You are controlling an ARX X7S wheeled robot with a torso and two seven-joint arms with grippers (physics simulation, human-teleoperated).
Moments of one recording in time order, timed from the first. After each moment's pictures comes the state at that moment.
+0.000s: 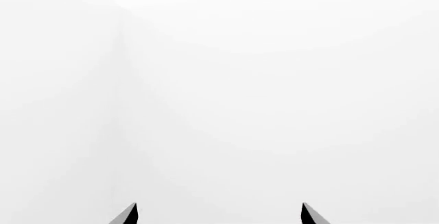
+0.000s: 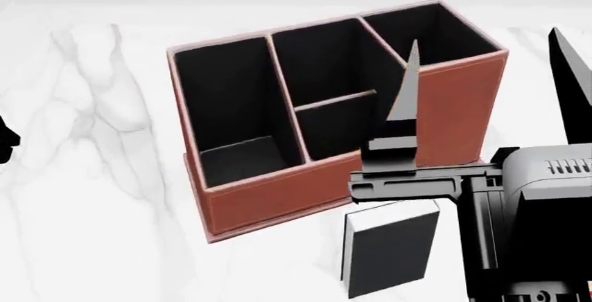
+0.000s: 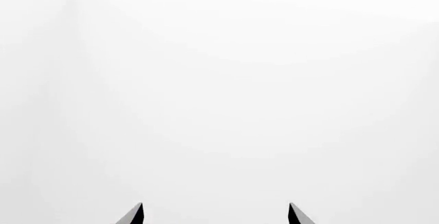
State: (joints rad) left arm -0.47 -0.28 -0.06 0.71 -0.23 -0.63 -0.19; right arm 0.47 0.48 -0.06 -0.80 0.45 0.64 0.34
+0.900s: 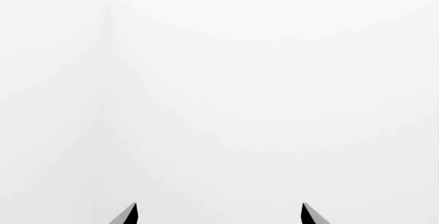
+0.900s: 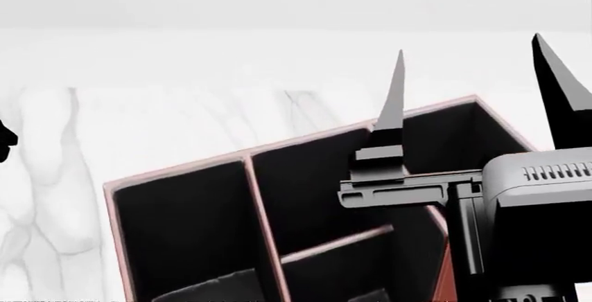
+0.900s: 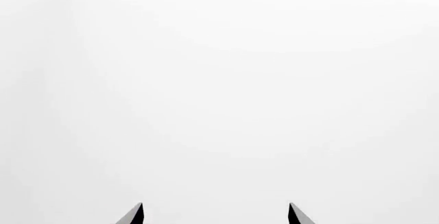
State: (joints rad) left arm -0.47 -0.30 -0.06 0.70 -0.26 -0.63 -0.21; right arm 0.47 0.50 -0.10 -0.79 0.44 0.63 0.34
